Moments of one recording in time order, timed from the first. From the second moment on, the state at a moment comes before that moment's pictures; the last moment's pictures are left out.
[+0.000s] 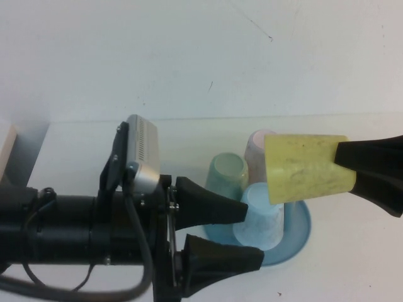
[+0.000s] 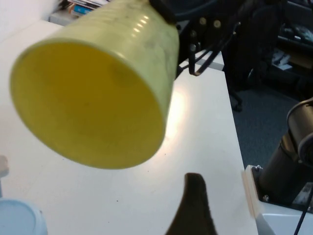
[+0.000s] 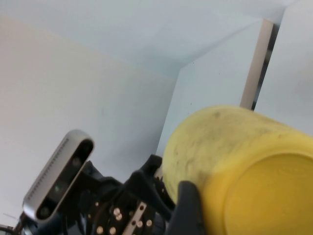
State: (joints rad) right arm -0.04 1.28 -0.61 1.69 1.23 -1.00; left arm -0.37 1.28 -0.70 -1.65 1.10 1.76
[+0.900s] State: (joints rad) right arm -0.04 1.28 -0.61 1.69 1.23 -1.00; left arm -0.39 1.49 -0.93 -1.66 1.11 1.61
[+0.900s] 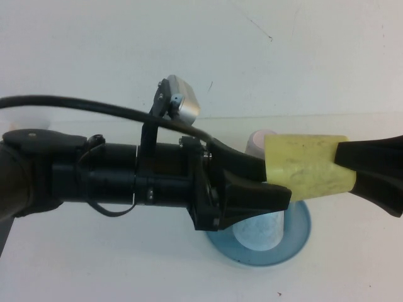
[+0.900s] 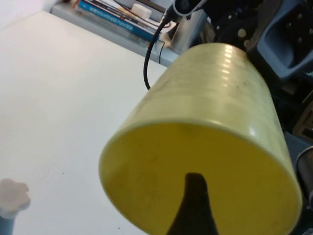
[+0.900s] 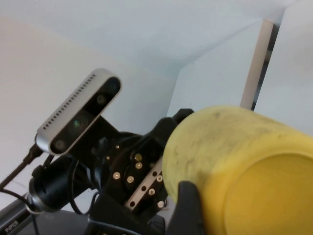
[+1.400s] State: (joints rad) right arm -0.04 1.28 -0.61 1.70 1.24 -1.00; left arm -0.46 1.55 -1.08 -1.66 1.09 1.57
